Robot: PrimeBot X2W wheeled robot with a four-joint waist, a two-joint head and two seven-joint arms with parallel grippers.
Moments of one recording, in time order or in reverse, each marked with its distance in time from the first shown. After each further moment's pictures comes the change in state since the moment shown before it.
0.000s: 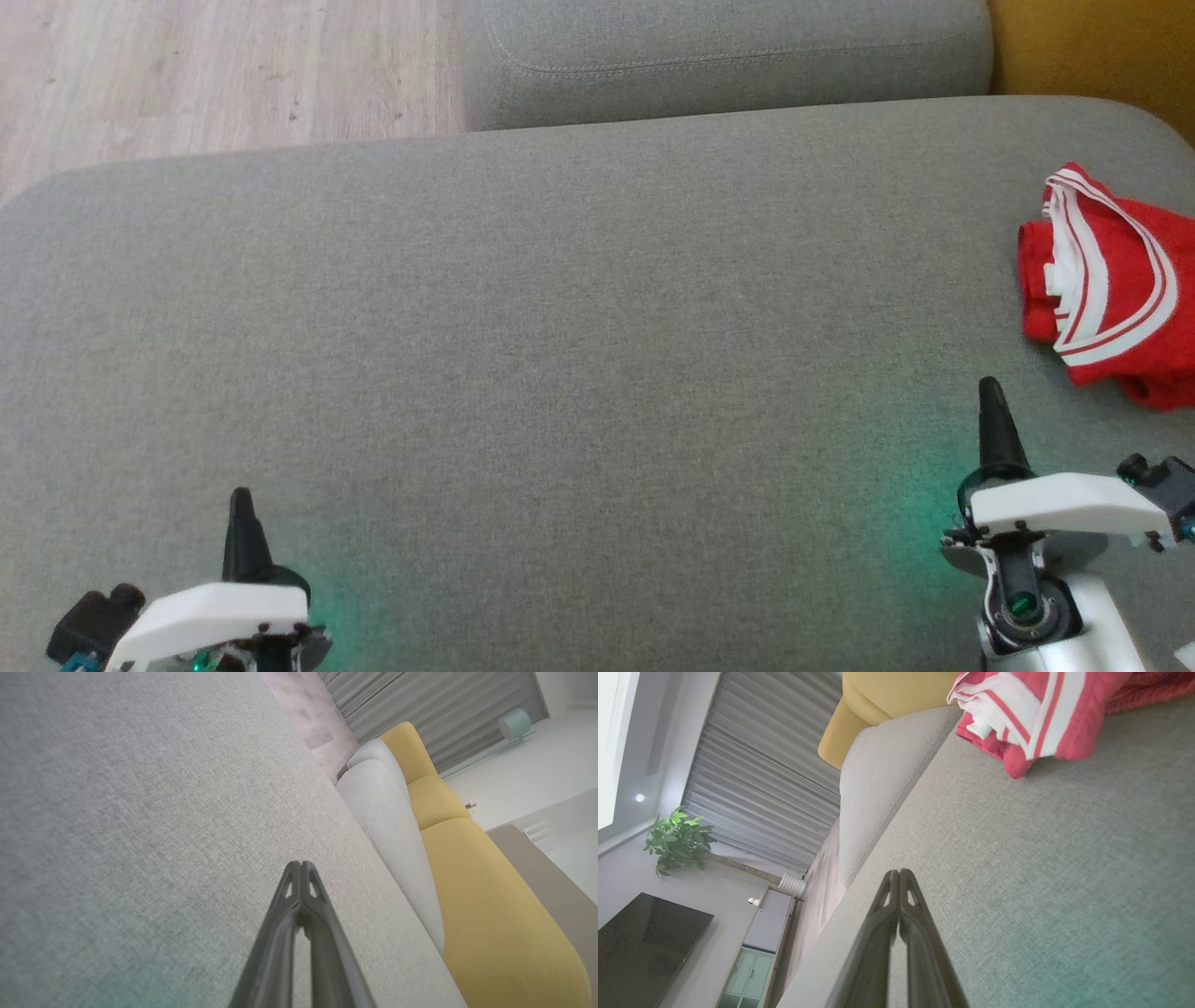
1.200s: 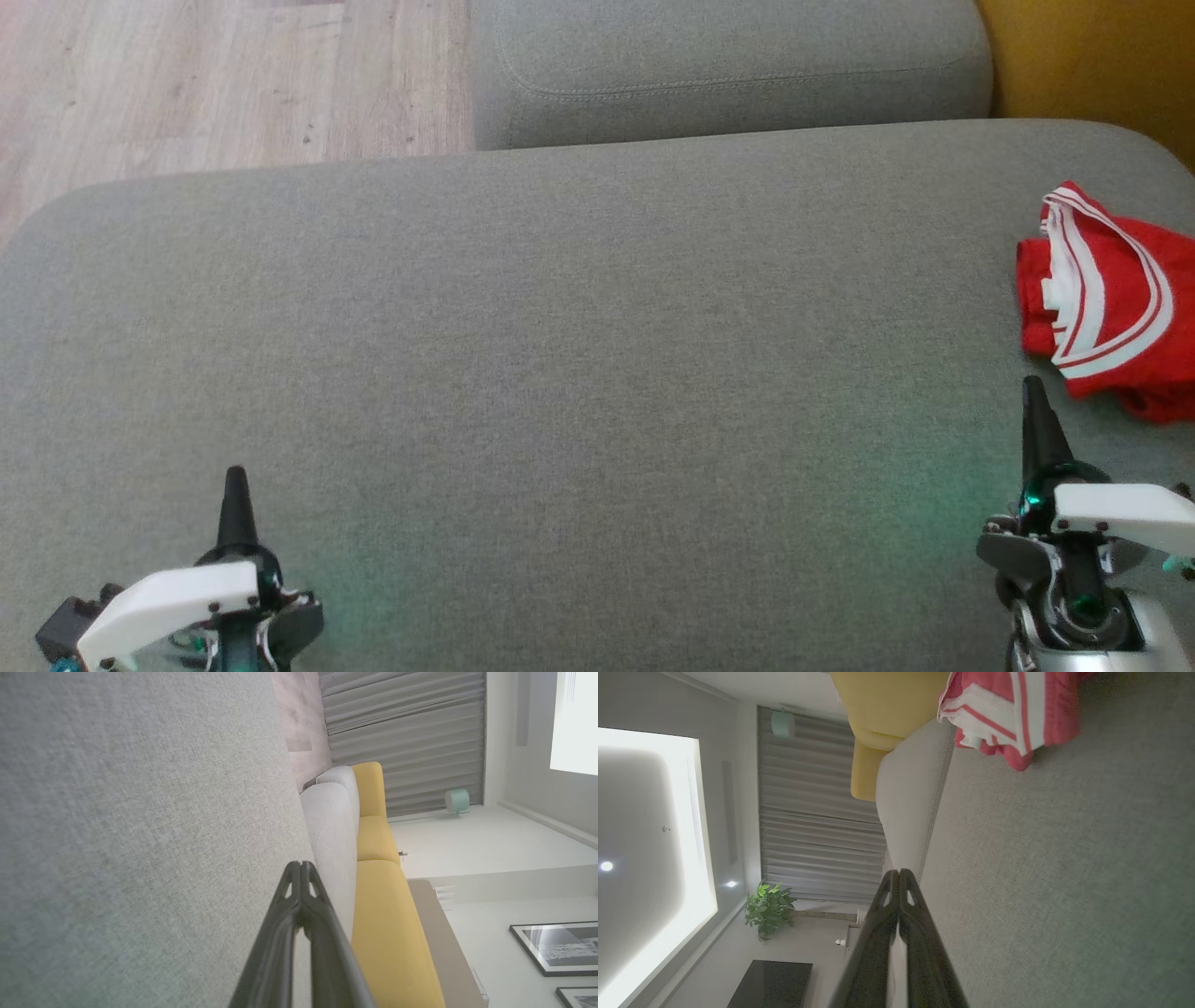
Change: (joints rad) left arm -0.019 0.001 0.023 -0.058 -0.392 -0.021 0.105; right arm 0.041 0.002 -0.077 -0.104 0.400 0.000 0.103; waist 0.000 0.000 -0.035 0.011
